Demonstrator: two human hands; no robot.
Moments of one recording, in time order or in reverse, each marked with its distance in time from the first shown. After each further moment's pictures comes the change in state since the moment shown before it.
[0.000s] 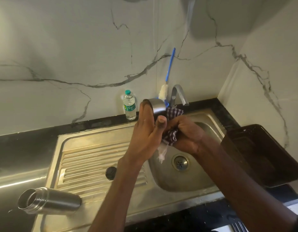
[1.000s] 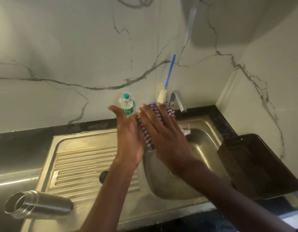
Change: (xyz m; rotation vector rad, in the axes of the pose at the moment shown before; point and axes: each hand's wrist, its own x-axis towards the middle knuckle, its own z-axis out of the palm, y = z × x) left_hand 0.006 0.022 -0.008 -0.916 0.078 -0.340; right_hand 0.012 0.030 -0.006 -2.096 0.273 -0.875
